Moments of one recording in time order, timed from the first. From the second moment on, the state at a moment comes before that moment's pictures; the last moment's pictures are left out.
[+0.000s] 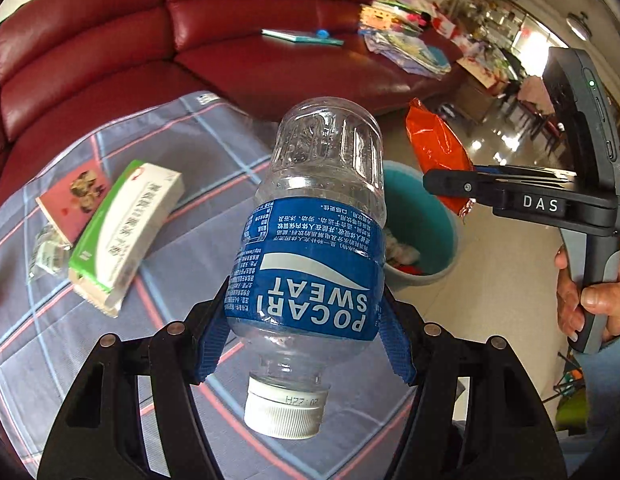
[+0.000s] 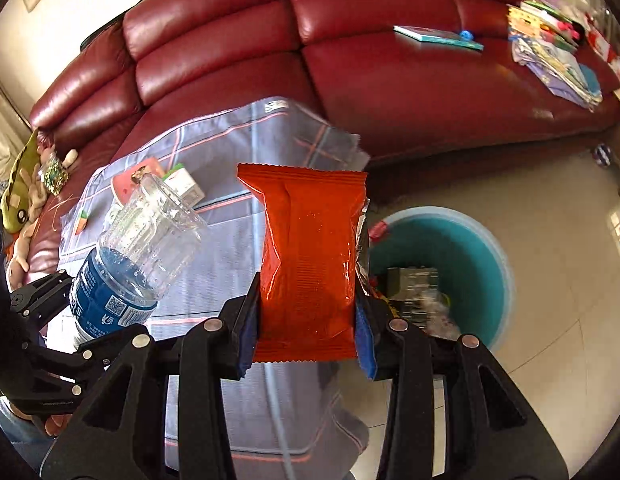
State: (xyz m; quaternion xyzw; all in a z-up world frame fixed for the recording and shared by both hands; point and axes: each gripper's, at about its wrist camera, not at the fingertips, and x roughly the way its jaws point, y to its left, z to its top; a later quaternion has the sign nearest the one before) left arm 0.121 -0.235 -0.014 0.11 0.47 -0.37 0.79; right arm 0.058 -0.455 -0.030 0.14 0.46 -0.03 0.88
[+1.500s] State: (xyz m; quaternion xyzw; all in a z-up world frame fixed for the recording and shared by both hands) left arm 0.149 -0.421 -0.105 0.16 0.54 -0.40 0.73; right arm 0.047 -0.591 -0.120 0.23 0.51 -0.11 0.82
